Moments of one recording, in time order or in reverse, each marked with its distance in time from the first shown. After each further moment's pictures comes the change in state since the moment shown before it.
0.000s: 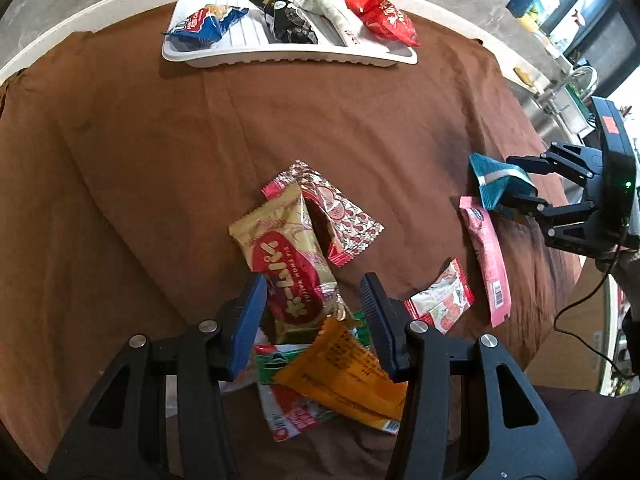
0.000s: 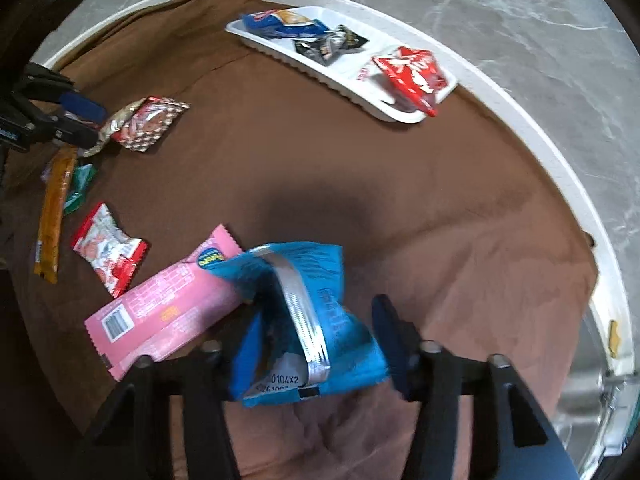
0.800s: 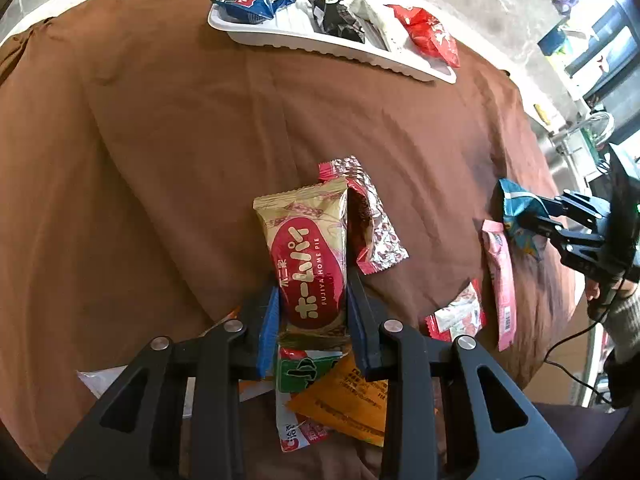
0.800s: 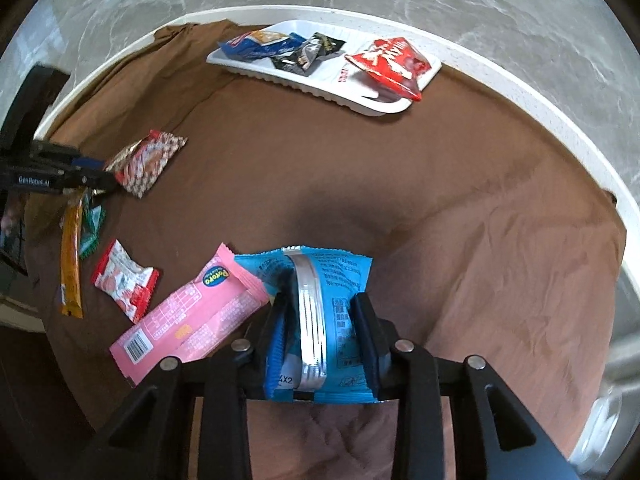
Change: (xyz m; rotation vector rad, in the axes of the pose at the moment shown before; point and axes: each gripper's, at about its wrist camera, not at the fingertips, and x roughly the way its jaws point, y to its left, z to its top) left arm 0.014 0.030 -0.005 -0.148 -0.032 -0.030; right arm -0.003 -0.021 -0.008 0.214 -0.048 0.125
